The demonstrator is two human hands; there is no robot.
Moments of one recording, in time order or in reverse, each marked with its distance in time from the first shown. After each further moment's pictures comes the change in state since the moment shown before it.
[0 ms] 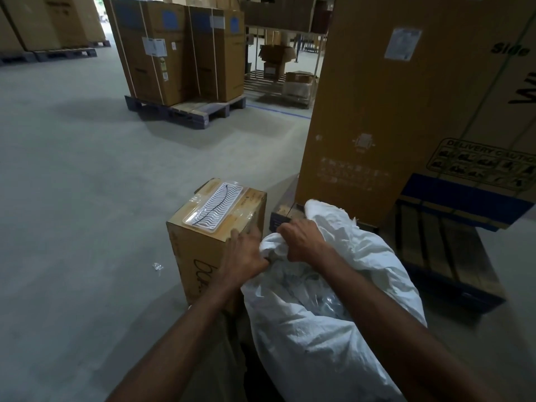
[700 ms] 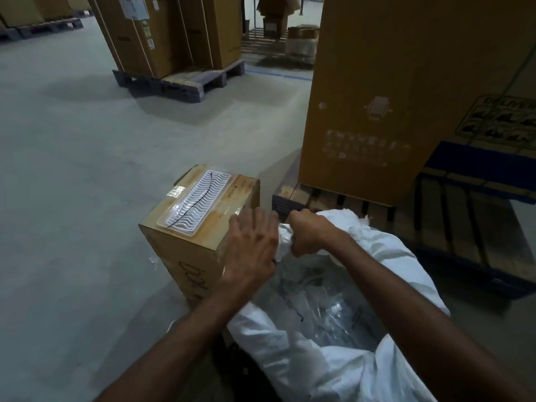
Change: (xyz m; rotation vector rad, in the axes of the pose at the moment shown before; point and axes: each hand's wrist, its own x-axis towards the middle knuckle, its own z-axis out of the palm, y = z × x) left_hand 0.052 0.046 0.016 0.502 0.128 0.165; right_hand 0.049 0.074 0.022 0.290 -0.329 0.173
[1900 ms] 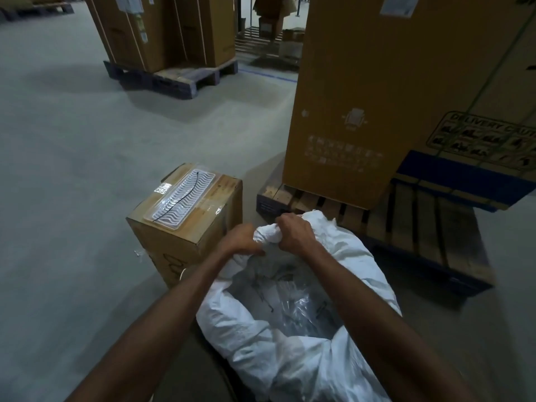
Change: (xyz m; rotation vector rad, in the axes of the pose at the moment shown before) left_hand 0.050 0.016 0.016 -0.673 -0.612 -0.201; right_hand -0.009 0.037 0.027 0.002 0.252 0.036
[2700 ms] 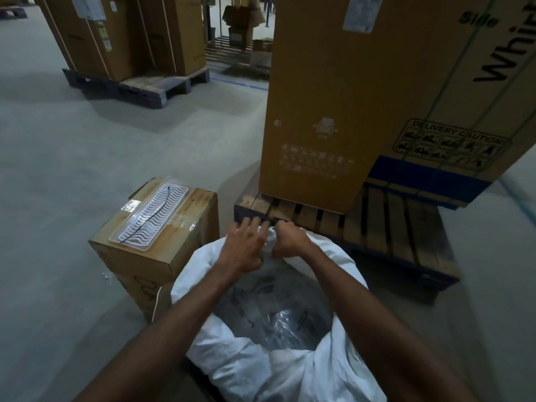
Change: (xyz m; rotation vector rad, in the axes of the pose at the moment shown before) left_hand 0.034 0.038 0.035 0.548 0.449 0.398; right_hand 0.001 0.040 -0.030 0.077 -0.189 0.153
